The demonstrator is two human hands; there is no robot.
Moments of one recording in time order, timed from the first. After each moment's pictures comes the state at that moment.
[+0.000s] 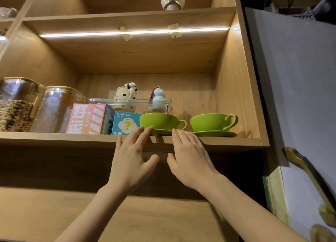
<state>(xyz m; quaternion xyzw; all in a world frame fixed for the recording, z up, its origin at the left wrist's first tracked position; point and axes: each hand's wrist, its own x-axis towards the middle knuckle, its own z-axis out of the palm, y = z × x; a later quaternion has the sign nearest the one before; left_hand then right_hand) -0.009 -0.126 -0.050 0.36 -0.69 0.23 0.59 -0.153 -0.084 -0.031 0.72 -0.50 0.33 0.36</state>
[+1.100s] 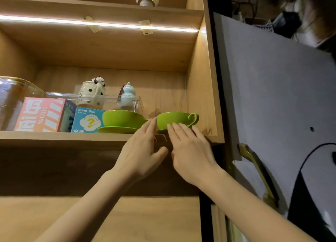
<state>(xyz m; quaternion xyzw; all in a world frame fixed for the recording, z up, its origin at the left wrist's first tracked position) -0.094 -0.094 -0.027 0.29 -0.78 0.19 0.52 -0.223 -0.050 -0.028 0.65 -0.54 0.28 0.45</state>
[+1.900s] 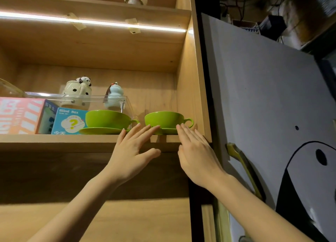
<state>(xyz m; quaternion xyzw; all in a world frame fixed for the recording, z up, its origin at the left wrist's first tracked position) -0.105 -0.117 -0.027 0.23 -0.81 0.13 0.52 -0.271 -0.058 -0.034 0.67 -0.53 0.37 0.38</state>
